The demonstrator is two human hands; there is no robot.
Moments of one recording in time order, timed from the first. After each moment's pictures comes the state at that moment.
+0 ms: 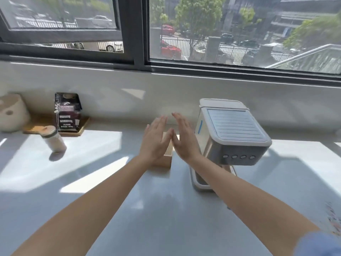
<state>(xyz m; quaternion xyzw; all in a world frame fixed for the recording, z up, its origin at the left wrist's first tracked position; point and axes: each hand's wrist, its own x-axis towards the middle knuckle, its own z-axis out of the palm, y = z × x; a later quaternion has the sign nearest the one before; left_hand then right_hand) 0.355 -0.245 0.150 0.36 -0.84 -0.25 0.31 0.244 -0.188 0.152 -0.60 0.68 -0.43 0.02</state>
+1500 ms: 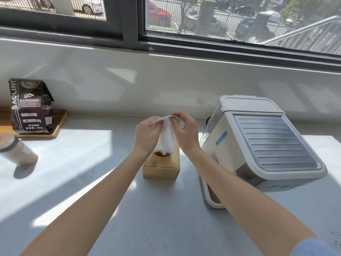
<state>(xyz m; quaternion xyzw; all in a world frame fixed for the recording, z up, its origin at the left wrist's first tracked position) 0.326 -0.373 0.105 0.34 -0.70 -0.48 0.41 0.212 -0.314 0.114 -0.43 0.67 -0.58 0.15</state>
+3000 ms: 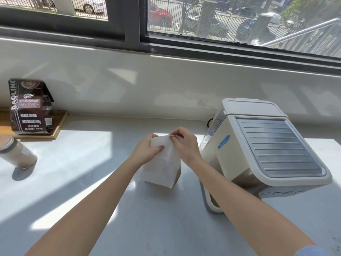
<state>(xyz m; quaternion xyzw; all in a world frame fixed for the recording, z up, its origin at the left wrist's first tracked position) 0.343 -0.379 0.077 0.43 -0.73 -0.51 0.15 0.207 -0.302 0.085 -0.45 0.73 -0.47 0.19</state>
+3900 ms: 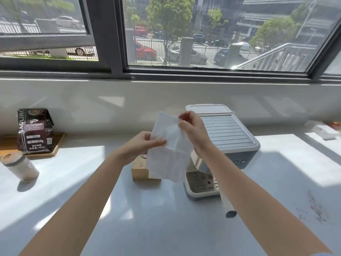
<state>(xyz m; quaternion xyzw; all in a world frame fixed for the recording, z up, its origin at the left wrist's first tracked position) 0.366 -0.289 0.192 0.21 -0.73 -0.64 0.11 0.208 -0.182 0.218 -0.38 0.61 -0.64 0.27</state>
